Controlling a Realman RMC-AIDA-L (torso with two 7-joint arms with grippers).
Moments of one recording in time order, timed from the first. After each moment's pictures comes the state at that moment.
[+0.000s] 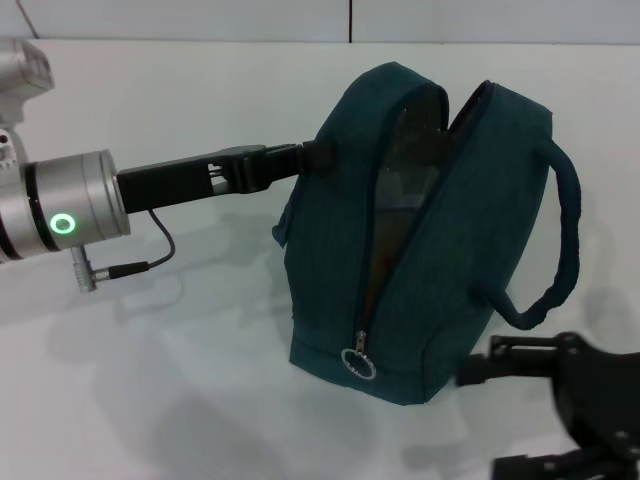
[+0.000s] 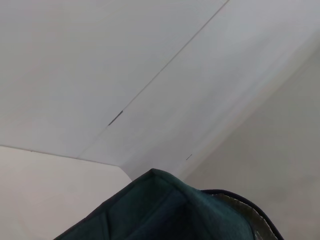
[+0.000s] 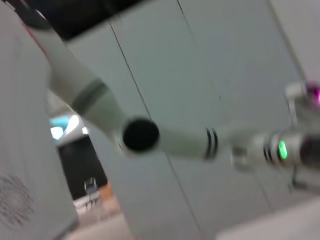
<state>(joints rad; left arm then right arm) -0.50 -2.08 0.84 0.60 1.65 1.61 -1.85 0.53 2.00 -1.08 -0.38 -1.71 -1.99 1.18</state>
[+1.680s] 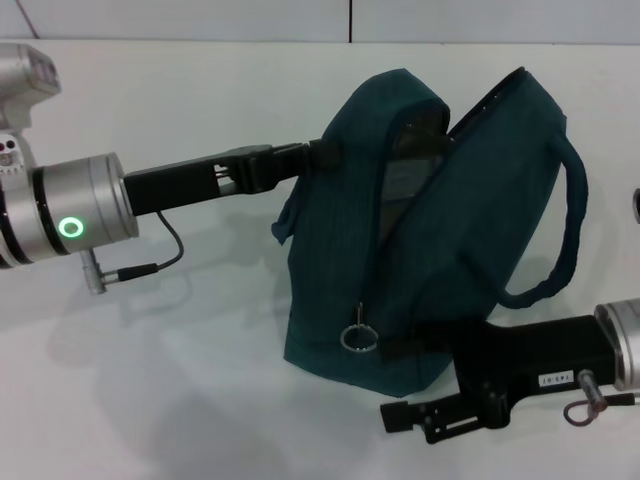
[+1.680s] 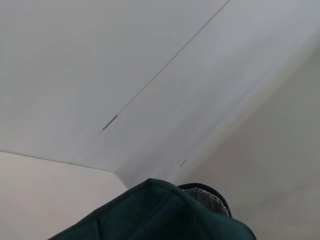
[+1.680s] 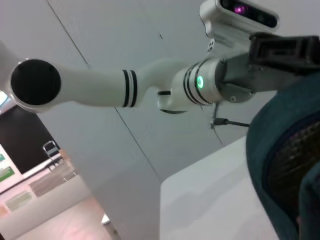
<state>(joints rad) -0.51 -2.08 0.84 0.55 1.63 1.61 -1.82 0.70 2.03 -1.22 -0.20 -1.65 -1.66 1.25</state>
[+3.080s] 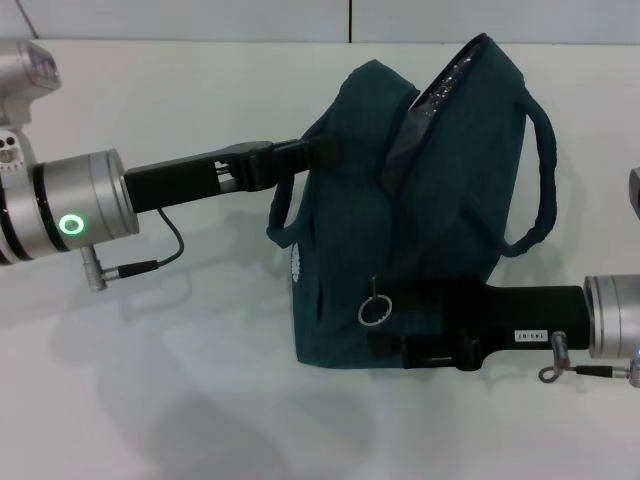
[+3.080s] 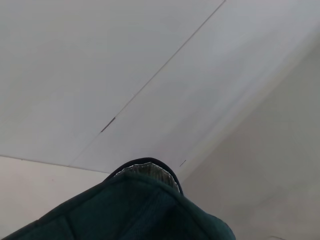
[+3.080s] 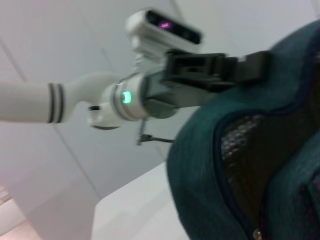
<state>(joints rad) -0.52 -2.08 0.84 0.55 1.63 1.61 -1.80 0.68 2.03 -1.40 -0.20 -1.36 -1.48 1.25</state>
